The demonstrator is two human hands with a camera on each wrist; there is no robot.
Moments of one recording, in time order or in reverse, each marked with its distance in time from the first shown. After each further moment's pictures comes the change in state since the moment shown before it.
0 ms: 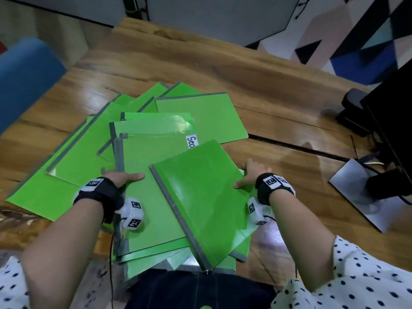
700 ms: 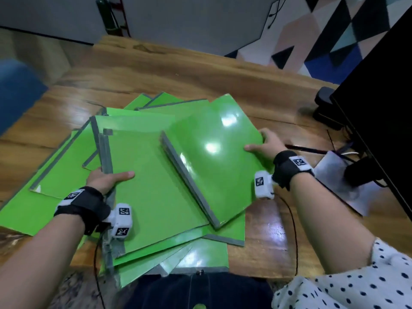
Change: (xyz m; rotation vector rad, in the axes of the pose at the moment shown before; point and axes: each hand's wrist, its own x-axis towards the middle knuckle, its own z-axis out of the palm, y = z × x) left_hand -0.033 0.011 -0.001 -0.251 0.093 0.258; right_hand -0.037 0.045 -0.086 0.714 0.294 -0.084
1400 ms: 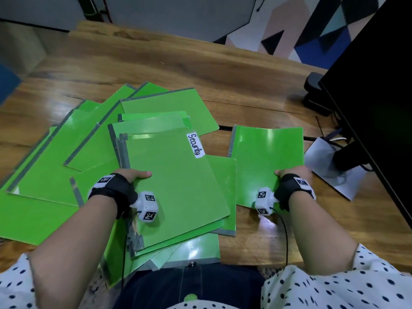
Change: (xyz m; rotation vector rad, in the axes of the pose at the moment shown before) left_hand 0.001 0.015 0.074 0.186 -0.173 -0.195; right_hand -0.055 0.111 -0.011 -0.231 0.192 0.662
